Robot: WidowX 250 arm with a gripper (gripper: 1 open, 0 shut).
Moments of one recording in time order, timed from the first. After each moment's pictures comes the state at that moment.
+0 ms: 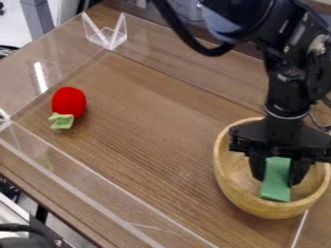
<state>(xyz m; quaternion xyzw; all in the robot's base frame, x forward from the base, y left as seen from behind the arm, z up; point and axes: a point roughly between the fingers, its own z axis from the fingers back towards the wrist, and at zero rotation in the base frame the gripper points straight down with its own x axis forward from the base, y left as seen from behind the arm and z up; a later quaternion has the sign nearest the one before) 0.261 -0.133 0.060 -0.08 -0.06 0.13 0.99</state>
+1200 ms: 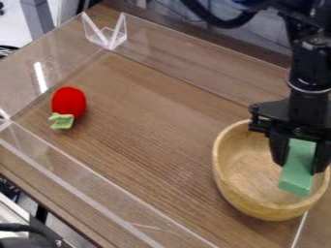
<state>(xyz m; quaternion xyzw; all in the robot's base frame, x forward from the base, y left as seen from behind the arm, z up) 0.265 -0.147 0.089 -0.09 -0.06 0.07 0.99</state>
